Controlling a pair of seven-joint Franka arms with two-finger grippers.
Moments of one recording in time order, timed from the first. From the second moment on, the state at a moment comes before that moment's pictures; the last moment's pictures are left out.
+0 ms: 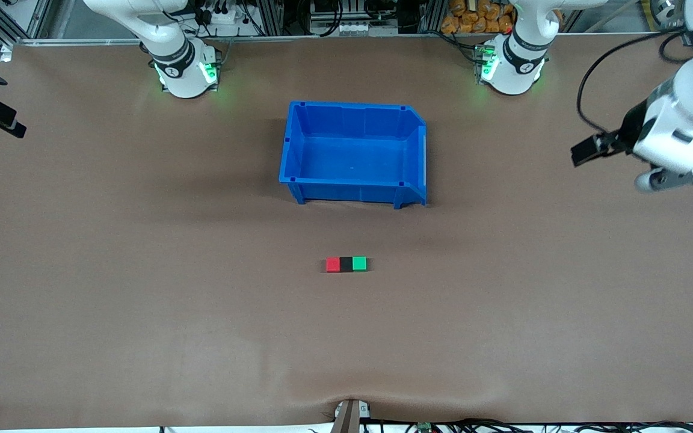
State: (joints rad) left arm -0.02 0.01 -0.15 -1.55 0.04 1.42 -0.35; right arm 0.04 -0.06 -0.15 -1.53 0.02 1.41 0.03
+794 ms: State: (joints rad) left arm -0.12 -0.22 -0.07 -1.77 0.03 1.43 -0.24; right arm 0.04 -0.06 -0.15 -1.53 0.02 1.41 0.03
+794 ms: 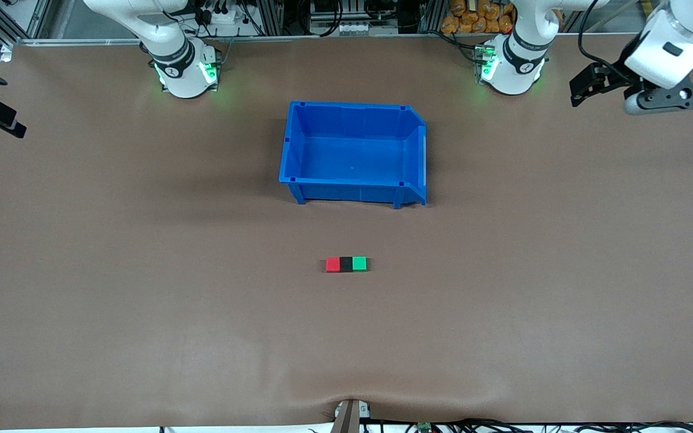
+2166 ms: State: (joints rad) left arm -0.05 -0.17 -0.08 -1.64 0.03 1.43 -0.14; right arm 0.04 -0.06 -0.15 -1.53 0.02 1.41 0.03
